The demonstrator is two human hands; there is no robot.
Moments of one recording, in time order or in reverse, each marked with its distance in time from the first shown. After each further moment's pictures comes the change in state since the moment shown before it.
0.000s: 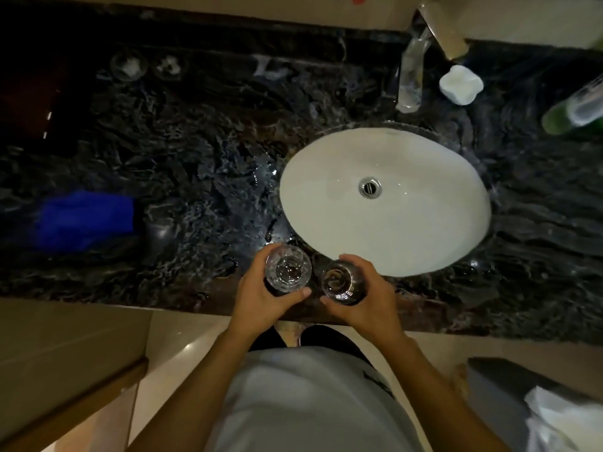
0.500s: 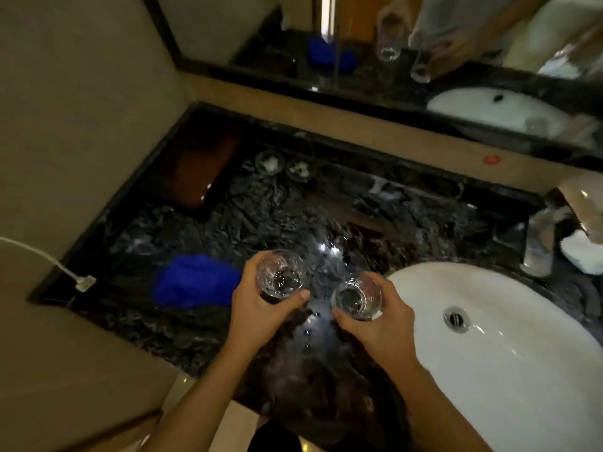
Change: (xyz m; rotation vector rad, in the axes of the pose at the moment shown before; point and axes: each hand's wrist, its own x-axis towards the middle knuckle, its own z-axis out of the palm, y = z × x) left_hand 0.095 0.035 -0.169 -0.118 0.451 0.058; right_hand 0.150 -0.150 0.090 -0.012 -0.018 -0.205
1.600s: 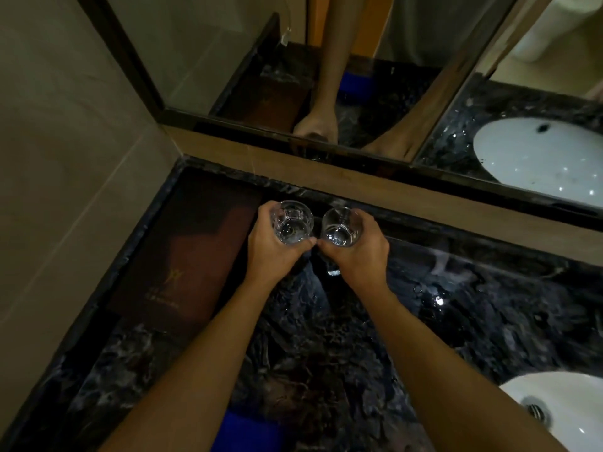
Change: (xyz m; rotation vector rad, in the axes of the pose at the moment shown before) left_hand 0.368 -0.034 -0.018 0.119 -0.055 0.053; right_hand 0.332 -0.090 0.171 -0.107 0.249 -0.014
